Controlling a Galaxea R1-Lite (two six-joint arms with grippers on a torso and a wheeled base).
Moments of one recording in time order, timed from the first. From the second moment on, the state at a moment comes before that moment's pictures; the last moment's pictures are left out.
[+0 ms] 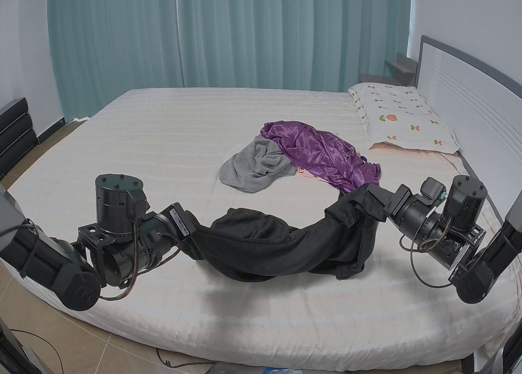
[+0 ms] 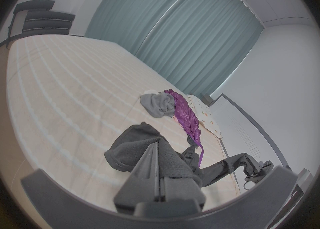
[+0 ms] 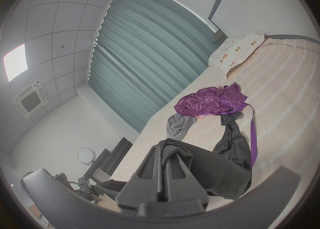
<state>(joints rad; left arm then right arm) -0.48 1.78 -0.60 -0.80 0.17 -0.77 0.40 1.90 -0.45 -1.39 0.04 0.79</state>
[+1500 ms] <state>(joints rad) -0.48 1.85 -0.55 -0.88 0.14 -0.87 0.43 1.96 -0.34 -1.51 -0.01 0.80</state>
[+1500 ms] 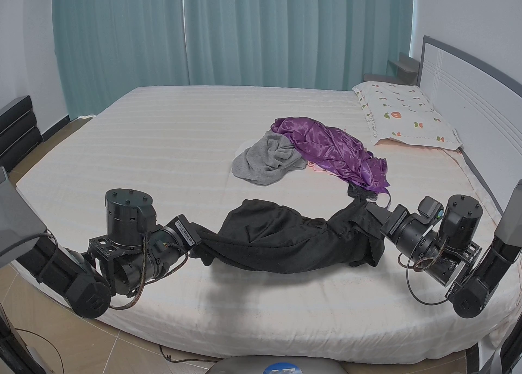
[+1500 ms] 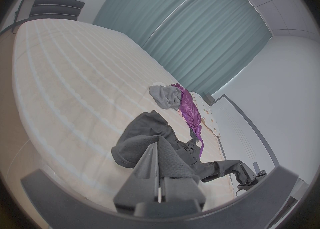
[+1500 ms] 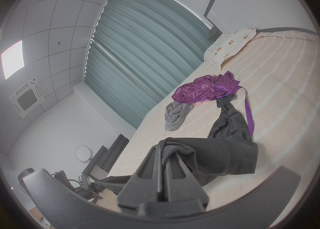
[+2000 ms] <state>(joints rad) -0.47 1.84 -0.56 -0.88 0.14 -0.87 0.42 1.92 -0.35 -1.51 -0.01 0.81</state>
